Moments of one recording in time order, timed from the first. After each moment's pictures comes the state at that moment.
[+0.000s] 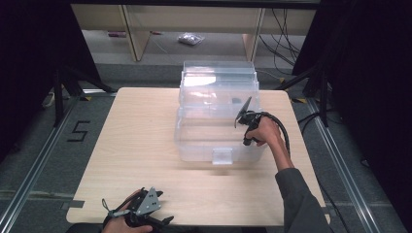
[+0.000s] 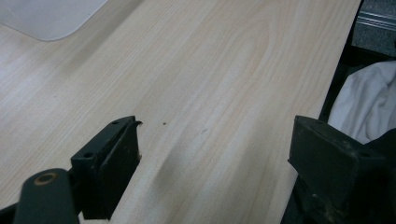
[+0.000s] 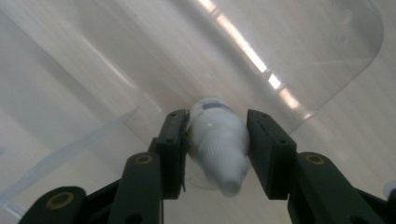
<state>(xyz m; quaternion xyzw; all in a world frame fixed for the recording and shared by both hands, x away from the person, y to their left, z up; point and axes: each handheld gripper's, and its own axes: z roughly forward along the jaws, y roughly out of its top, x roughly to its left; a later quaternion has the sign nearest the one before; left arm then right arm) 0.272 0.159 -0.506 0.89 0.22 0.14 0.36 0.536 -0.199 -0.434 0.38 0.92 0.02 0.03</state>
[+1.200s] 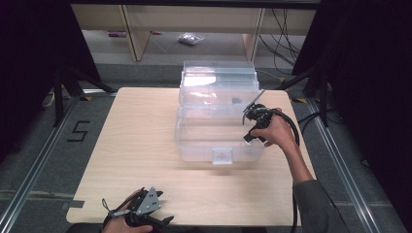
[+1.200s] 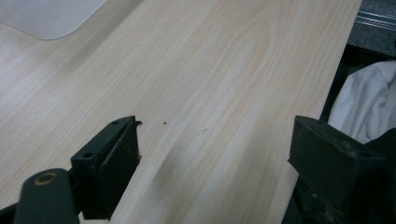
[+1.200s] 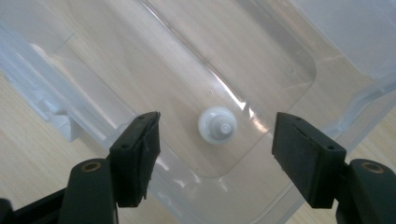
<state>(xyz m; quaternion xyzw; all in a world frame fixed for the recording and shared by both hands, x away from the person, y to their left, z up) 0.273 0.159 -0.505 0.90 0.21 0.15 0.36 0.497 -0.208 -0.377 0.38 0.91 0.13 0.09</state>
